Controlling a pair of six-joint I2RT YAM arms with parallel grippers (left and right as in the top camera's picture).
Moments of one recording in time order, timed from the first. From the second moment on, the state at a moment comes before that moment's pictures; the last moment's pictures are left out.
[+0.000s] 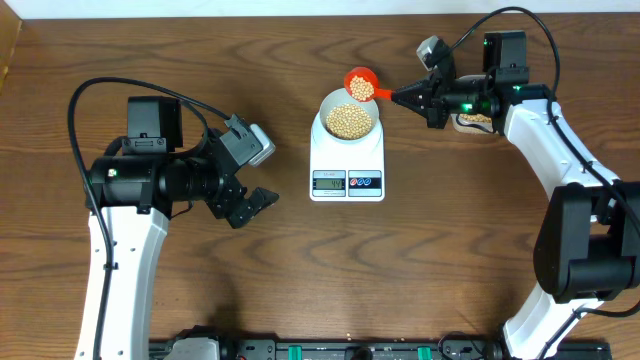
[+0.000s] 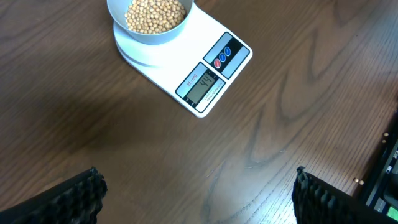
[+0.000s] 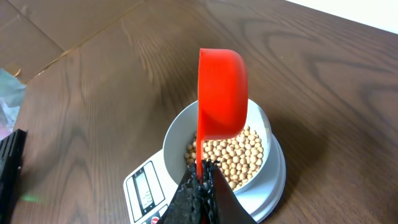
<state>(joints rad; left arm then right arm) 0.00 1.27 1.27 -1.17 0.59 0.83 0.08 1.92 1.40 -0.35 -1.04 -0.40</state>
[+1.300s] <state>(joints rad) 0.00 1.27 1.27 -1.17 0.59 0.83 0.08 1.92 1.40 -0.35 -1.04 -0.41</state>
